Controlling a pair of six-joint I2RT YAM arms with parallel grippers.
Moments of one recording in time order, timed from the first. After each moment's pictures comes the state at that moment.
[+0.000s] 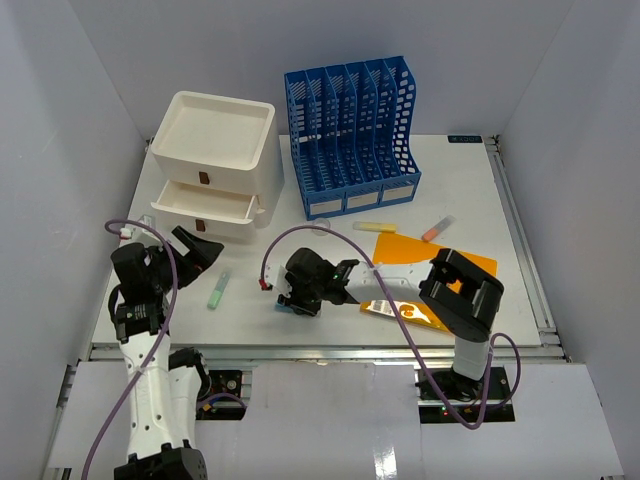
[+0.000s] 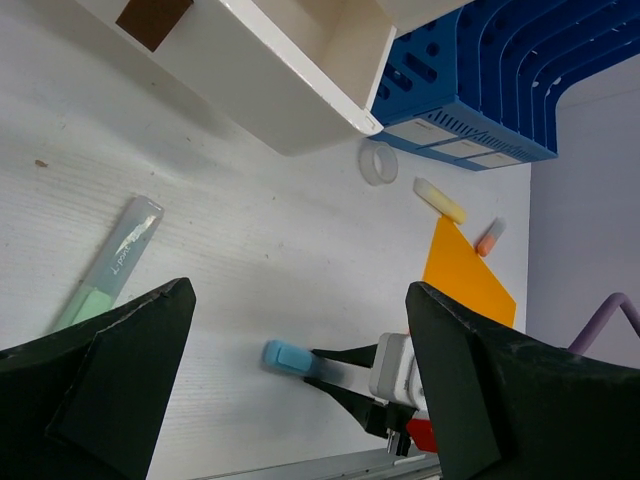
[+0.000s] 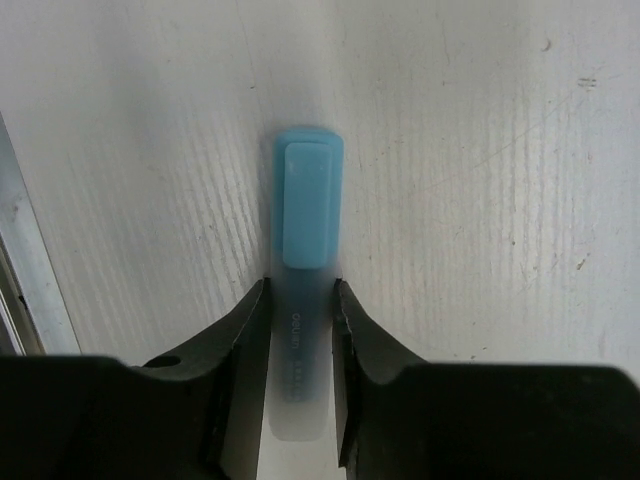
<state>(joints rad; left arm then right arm) 0.29 0.62 0.65 -0.52 0.50 -0.58 1.12 1.84 1.09 -0.16 -0.17 -0.27</state>
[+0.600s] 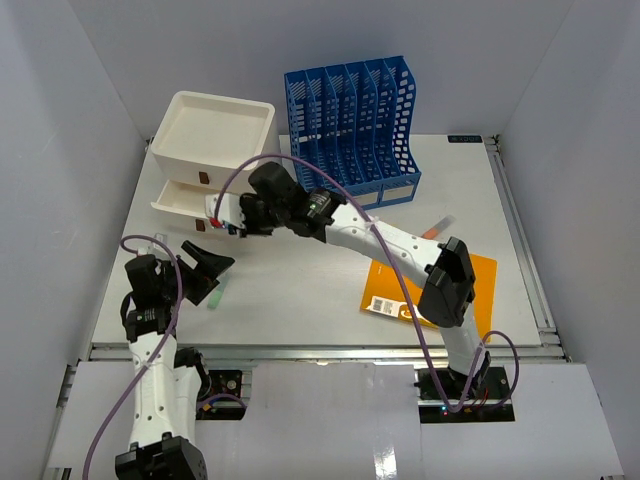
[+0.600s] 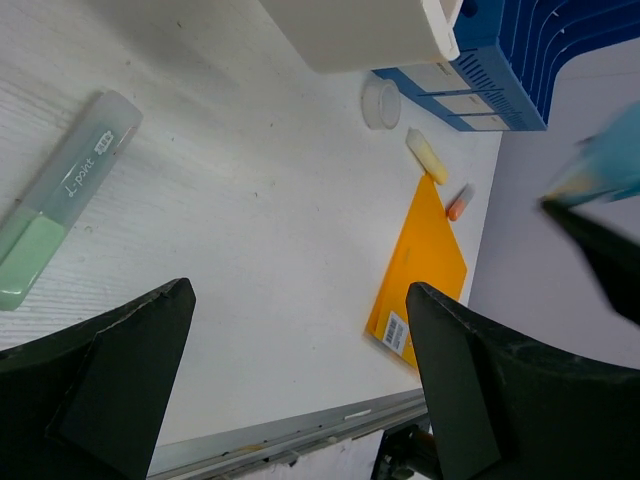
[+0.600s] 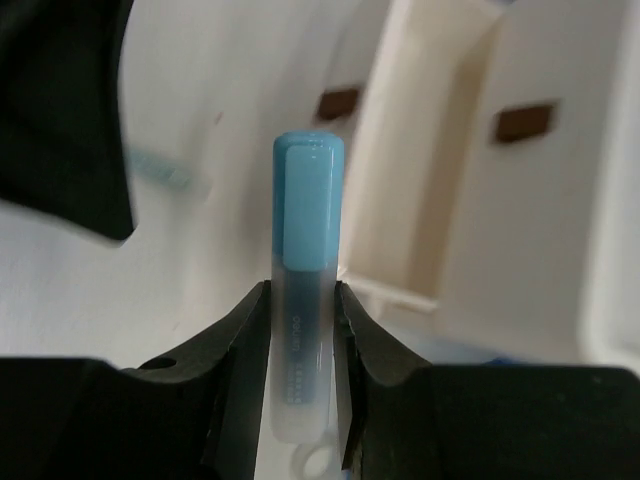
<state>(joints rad) 0.29 0.60 0.45 -0.45 0.61 -0.73 1.06 2.00 1.93 -0.51 -0.26 -0.74</state>
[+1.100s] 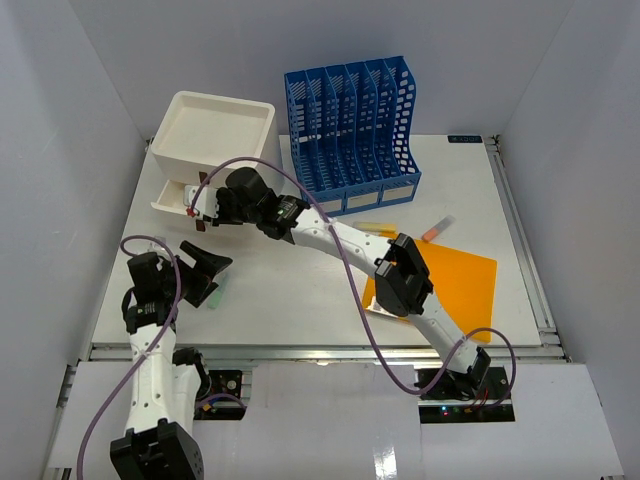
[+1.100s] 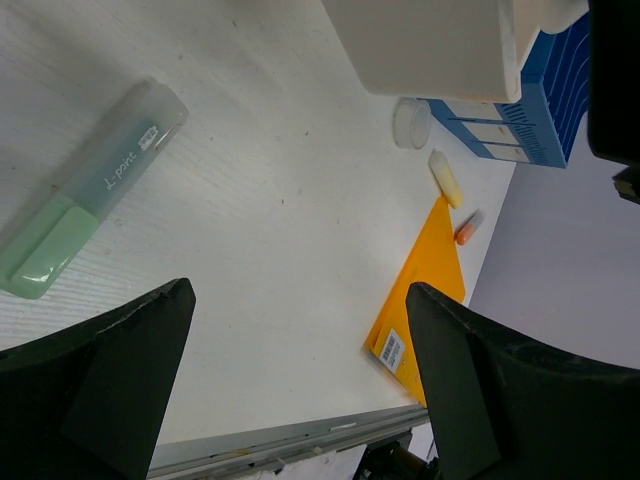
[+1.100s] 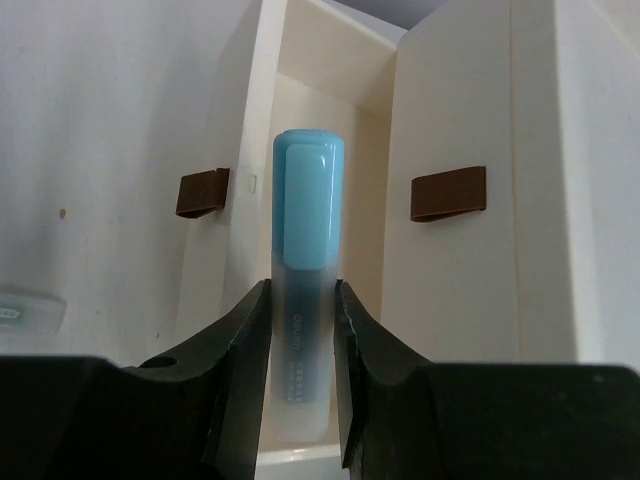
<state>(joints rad) 0.29 0.68 0.45 -0.45 0.55 -0.78 1.05 2.35 2.23 -0.24 -0.11 -0.72</state>
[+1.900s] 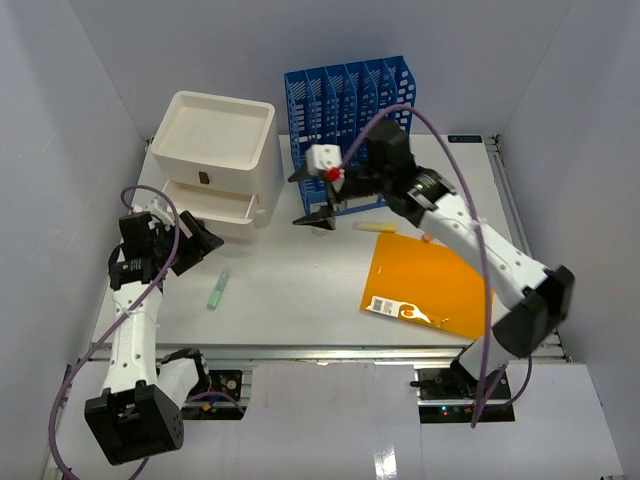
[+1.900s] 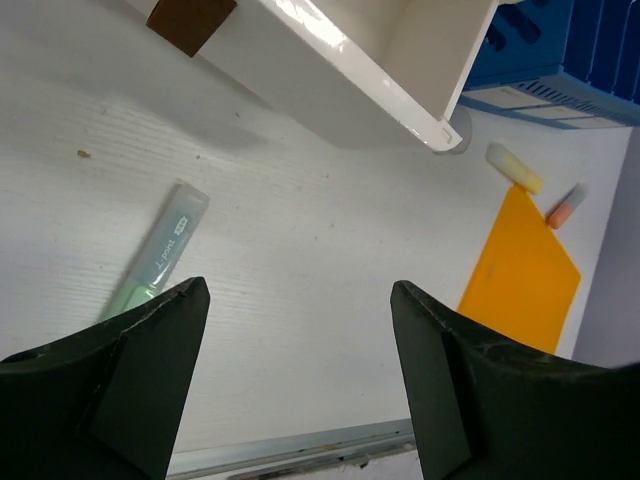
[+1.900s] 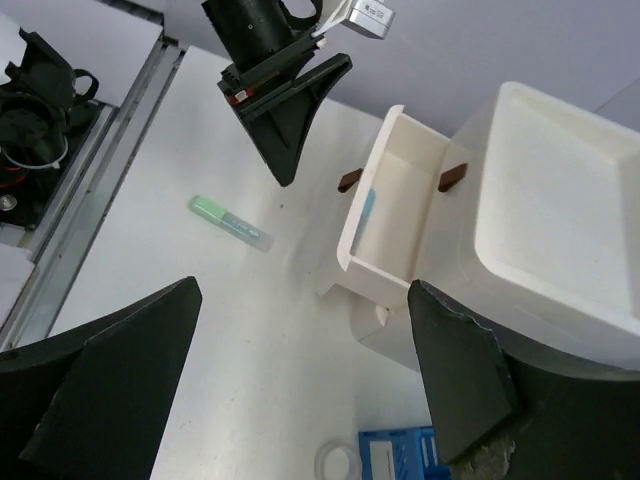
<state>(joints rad) 0.23 0.94 0.80 -0.59 0.44 -0.47 0.76 1.61 1.66 -0.33 -0.89 -0.61</state>
